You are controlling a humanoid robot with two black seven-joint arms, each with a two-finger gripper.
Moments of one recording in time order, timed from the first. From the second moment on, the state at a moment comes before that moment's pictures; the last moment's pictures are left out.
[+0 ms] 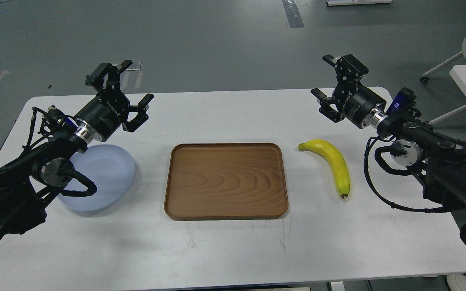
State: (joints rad) left arm -0.77 0.40 -0.47 -0.74 0.10 -0.49 -0.47; right arm 0.91 -0.32 0.26 0.51 -0.16 0.49 0.49
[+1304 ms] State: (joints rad) left arm -0.89 0.77 -0.40 -0.87 1.49 -0.49 -0.49; right arm 0.93 -0.34 0.26 0.50 -0.16 0.49 0.49
